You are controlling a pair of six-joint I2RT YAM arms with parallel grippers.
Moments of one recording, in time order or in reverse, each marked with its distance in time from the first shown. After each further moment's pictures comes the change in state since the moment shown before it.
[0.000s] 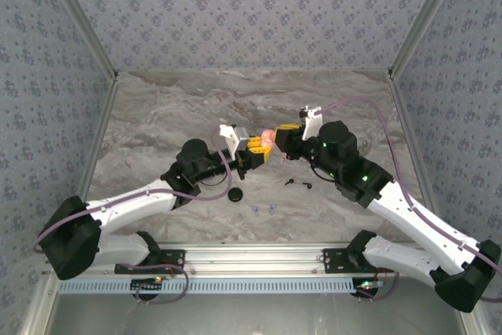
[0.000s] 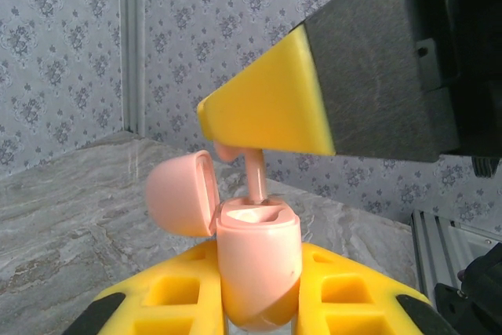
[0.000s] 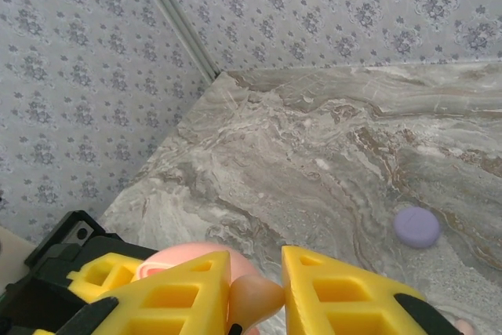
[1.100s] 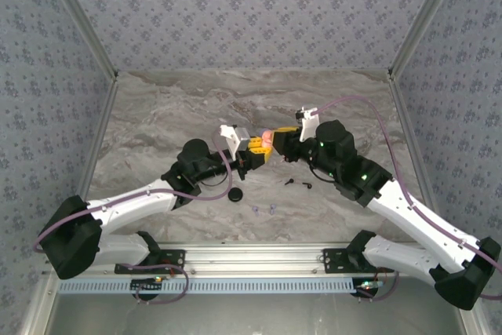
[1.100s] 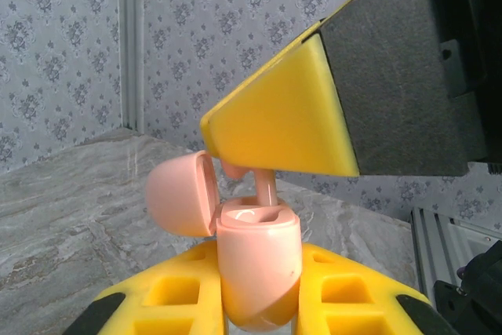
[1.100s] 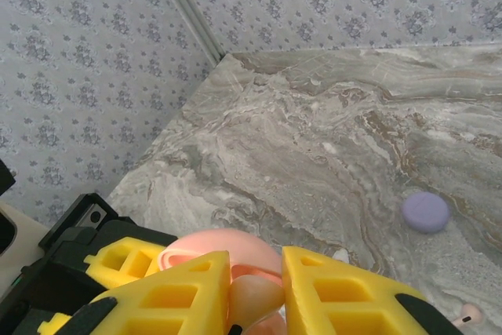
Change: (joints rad) left arm -0.003 0.005 0.001 -0.005 -0.001 0.001; right arm 0.017 0.010 0.027 -0.055 -0.021 0.008
